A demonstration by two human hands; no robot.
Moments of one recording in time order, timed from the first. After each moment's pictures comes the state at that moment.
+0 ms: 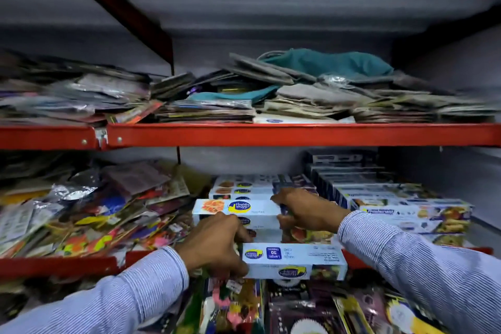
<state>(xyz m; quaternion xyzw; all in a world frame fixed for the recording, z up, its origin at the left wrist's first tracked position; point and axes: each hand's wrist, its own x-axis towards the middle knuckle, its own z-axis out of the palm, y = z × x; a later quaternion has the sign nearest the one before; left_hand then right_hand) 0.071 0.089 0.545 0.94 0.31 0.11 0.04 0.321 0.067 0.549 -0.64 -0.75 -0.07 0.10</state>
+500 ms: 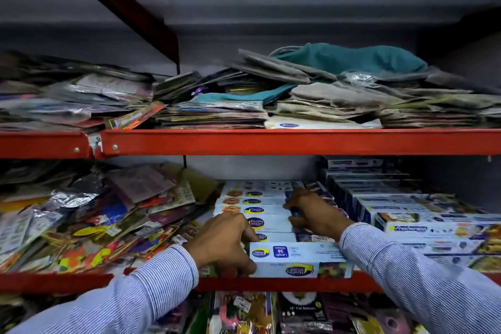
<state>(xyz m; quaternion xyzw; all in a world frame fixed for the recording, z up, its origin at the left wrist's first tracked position) 0.095 0.147 0.553 0.93 0.33 0.12 0.07 0.352 0.137 0.530 -0.69 -0.70 -0.07 0.14</state>
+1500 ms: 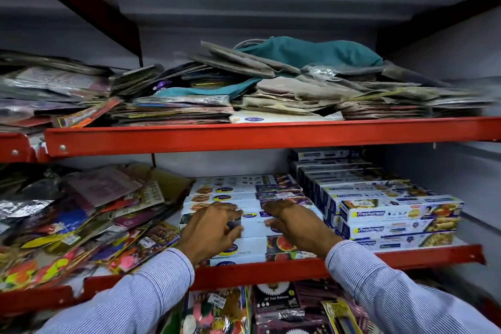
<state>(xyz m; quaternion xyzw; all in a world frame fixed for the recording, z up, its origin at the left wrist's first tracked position) 0.147 0.202 0.496 0.93 0.25 0.28 -0.06 0.351 0.084 0.509 -0.67 -0.71 -0.10 0.19</state>
